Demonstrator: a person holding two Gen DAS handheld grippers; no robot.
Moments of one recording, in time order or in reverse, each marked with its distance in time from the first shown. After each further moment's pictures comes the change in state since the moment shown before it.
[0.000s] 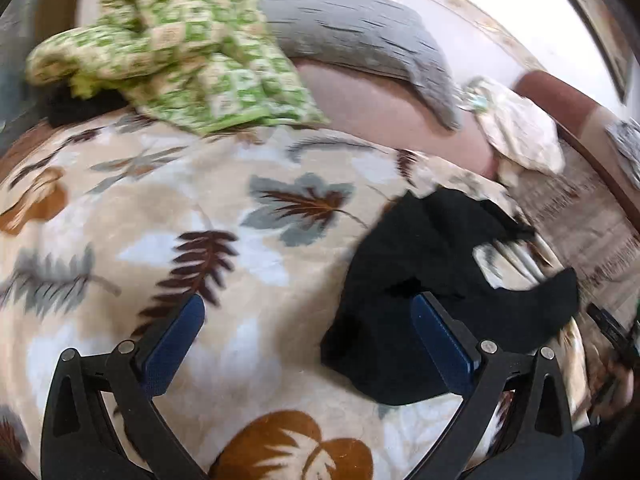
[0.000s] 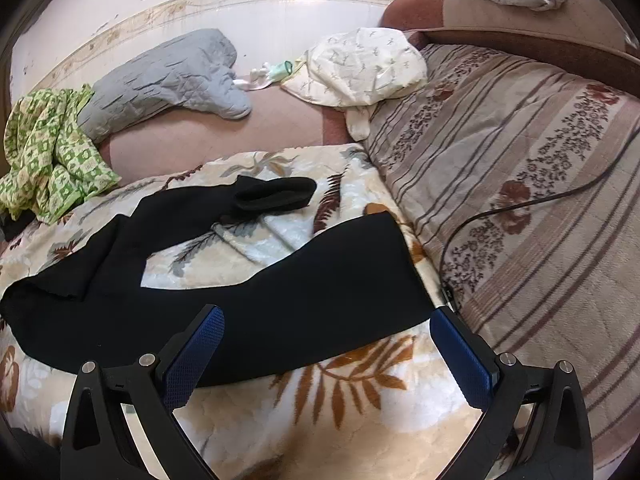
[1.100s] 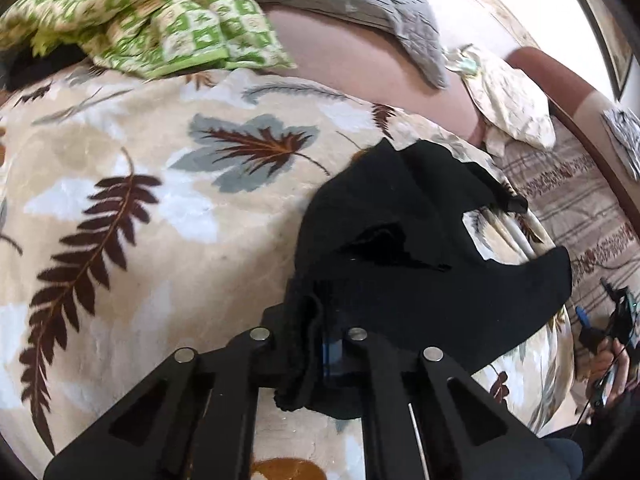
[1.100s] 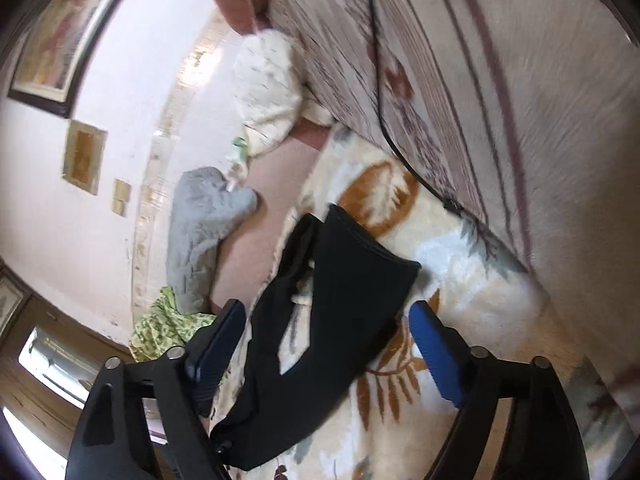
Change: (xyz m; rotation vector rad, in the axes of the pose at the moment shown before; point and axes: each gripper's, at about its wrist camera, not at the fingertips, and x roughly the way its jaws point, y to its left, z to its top) left arm 0.055 -0.020 -0.023 -0.063 0.115 -0.055; right arm 0.049 -0.150 -0.039 0.879 0.063 0.551
